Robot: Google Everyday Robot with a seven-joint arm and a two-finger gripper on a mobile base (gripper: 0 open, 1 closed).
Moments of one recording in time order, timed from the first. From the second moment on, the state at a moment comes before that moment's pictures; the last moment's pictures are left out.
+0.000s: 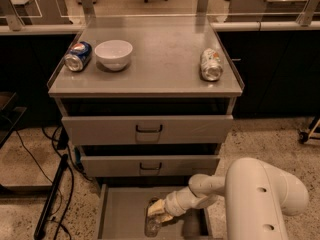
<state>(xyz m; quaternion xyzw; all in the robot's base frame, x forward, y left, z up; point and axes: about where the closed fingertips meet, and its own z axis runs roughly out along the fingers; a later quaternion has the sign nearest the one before) 0.503 0.010 0.246 -0.09 -0.90 -0.42 0.11</state>
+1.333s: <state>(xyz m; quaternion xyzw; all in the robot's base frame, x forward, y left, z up) 0.513 0.015 0.191 -0.13 -0.90 -0.40 0.10</state>
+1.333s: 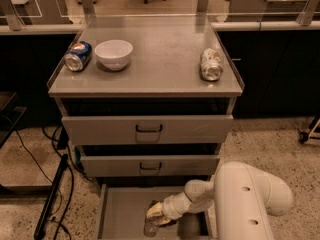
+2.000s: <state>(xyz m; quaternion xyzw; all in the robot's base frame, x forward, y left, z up) 0.523 0.013 0.193 -0.15 -0.90 -0.40 0.07</state>
